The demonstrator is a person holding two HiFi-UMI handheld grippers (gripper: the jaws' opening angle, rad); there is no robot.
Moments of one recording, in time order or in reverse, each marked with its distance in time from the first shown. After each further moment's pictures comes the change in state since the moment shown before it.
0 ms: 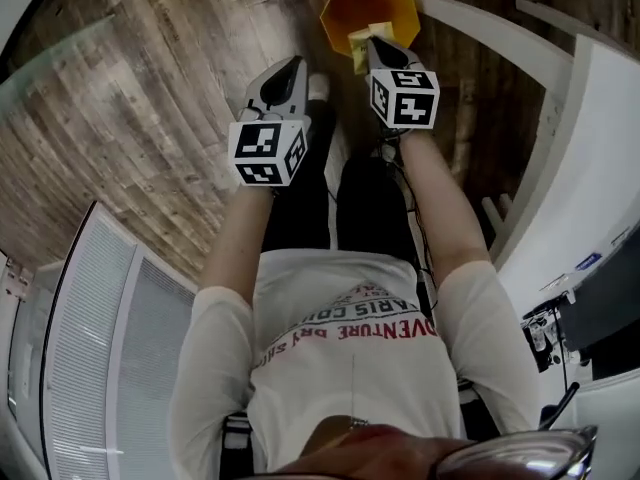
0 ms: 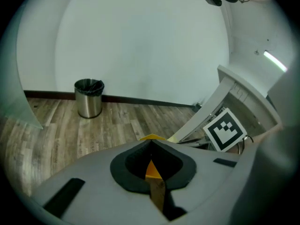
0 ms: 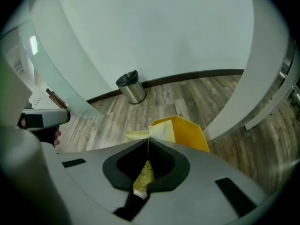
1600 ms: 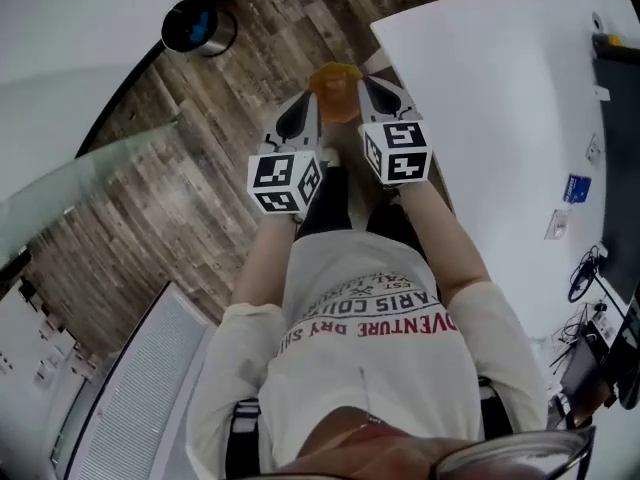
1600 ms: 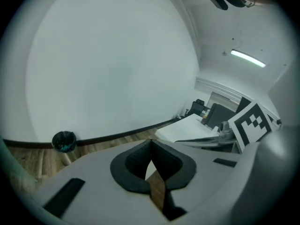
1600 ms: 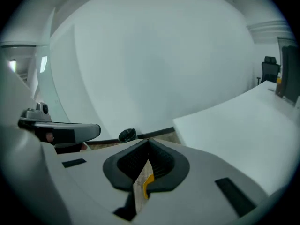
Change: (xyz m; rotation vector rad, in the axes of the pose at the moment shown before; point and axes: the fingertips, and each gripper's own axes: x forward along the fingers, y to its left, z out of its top) left arm -0.145 -0.225 0.228 0.253 -0.211 -0.172; right arm -0.346 0.022 0.187 0.046 -0.497 -0.131
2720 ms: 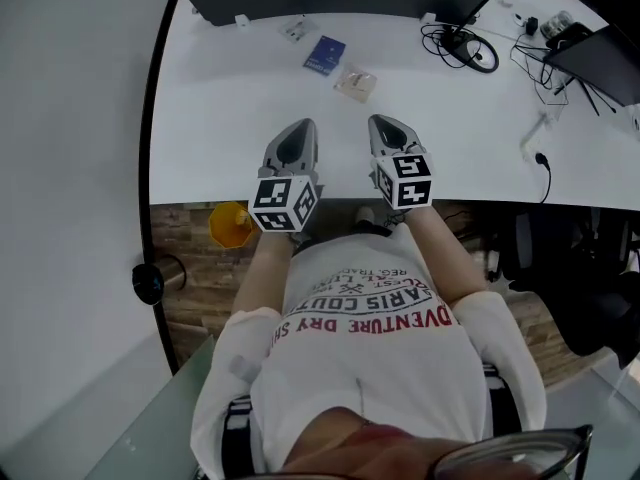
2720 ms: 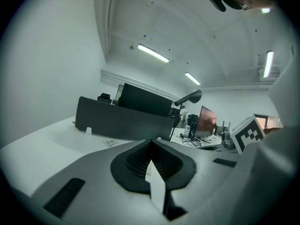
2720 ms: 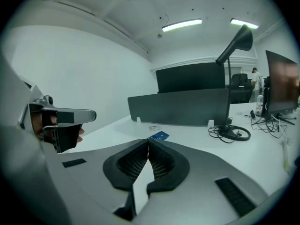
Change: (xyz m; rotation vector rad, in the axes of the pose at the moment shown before) left arm -0.105 -0.593 -0.094 0.486 0.064 -1.013; right arm -0.592 -0.235 -0.179 0.420 -0.389 -0.921
